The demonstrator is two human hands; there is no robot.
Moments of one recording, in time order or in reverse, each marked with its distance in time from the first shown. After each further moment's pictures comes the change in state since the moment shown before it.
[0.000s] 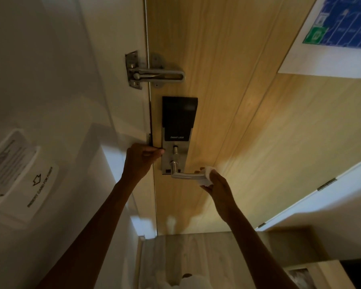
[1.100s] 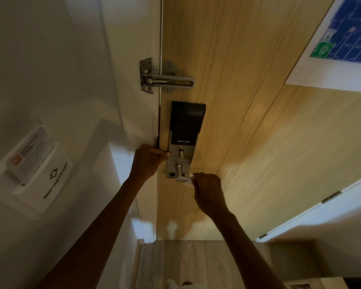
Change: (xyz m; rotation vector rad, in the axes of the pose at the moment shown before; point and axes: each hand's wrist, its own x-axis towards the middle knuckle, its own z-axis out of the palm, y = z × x) left_hand 0.003 0.007 0.002 0.064 0.030 -0.029; right_hand 0.009 -0.003 0.036 -1.308 0.067 -0.666
